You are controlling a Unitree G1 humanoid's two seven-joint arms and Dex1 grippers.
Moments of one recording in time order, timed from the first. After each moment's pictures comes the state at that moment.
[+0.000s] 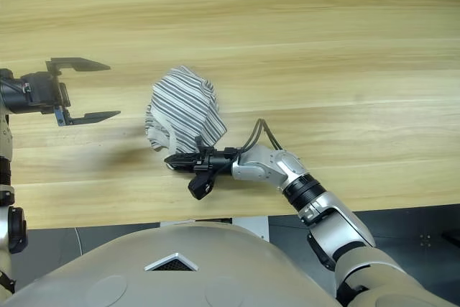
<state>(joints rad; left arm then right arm) -0.24 0.75 0.04 0.40 -0.32 -0.48 -1.49 -0.21 -0.36 0.71 0.30 -0.78 -0.89 0.29</state>
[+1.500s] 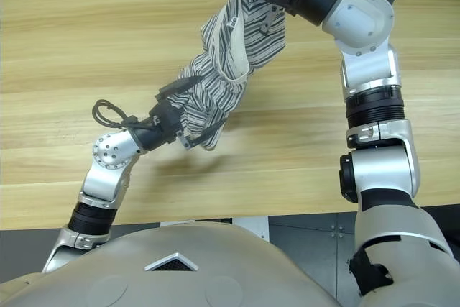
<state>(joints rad) 0.10 0.21 -0.32 -0.20 0.03 -0.14 -0.64 -0.70 -0.50 0.22 0.54 -0.07 -0.65 0.65</state>
